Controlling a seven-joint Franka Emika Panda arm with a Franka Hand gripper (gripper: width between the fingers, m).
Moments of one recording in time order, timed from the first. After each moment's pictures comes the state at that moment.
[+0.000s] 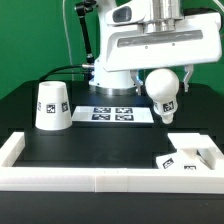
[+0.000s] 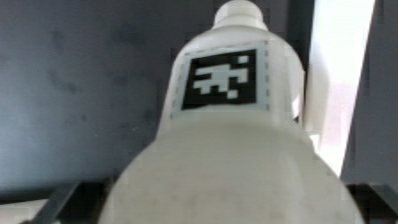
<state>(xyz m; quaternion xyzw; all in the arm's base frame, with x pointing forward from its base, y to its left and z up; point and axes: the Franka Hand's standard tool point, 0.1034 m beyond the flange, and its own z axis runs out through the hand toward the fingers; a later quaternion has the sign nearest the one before) 0.550 0.057 0.124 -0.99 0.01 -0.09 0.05</state>
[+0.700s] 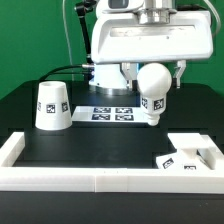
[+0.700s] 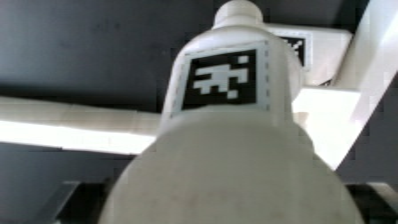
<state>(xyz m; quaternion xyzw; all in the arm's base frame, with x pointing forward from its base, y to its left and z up) 0.578 0.039 0.139 -0.98 -0.08 -0.17 0.01</state>
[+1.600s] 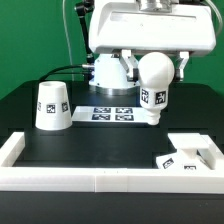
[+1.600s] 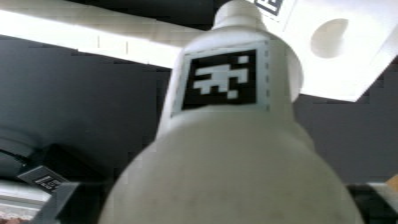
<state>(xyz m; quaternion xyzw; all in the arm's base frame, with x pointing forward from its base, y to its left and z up) 0.607 0.040 0.159 -0.97 -0.11 -0.24 0.00</state>
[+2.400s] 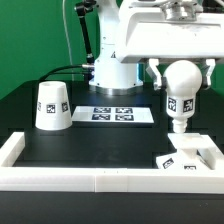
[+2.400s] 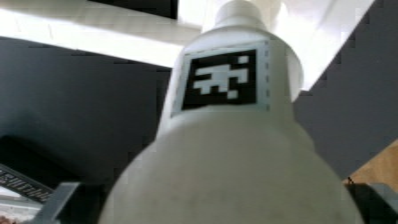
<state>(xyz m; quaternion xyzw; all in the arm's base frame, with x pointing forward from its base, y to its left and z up) 0.610 0.079 0.148 -0.96 -0.11 -0.26 0.01</state>
